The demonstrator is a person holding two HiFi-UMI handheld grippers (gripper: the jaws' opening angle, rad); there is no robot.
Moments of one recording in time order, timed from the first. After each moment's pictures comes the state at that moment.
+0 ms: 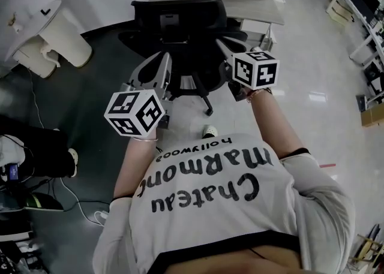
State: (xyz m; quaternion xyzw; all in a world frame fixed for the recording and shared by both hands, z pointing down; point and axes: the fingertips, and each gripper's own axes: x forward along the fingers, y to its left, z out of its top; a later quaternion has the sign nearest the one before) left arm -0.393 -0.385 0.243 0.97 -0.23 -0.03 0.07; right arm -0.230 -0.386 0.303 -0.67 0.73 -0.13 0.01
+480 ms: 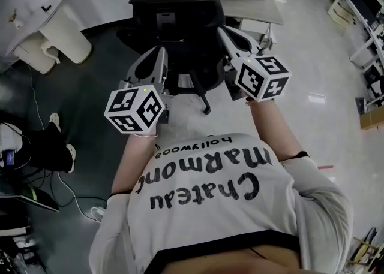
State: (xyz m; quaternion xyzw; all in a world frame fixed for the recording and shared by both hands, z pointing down) left arm -0.389 -0.383 0.233 0.96 -0.27 -0.05 0.06; right arm -0.244 -0.347 0.225 -0.66 0.75 -0.02 0.09
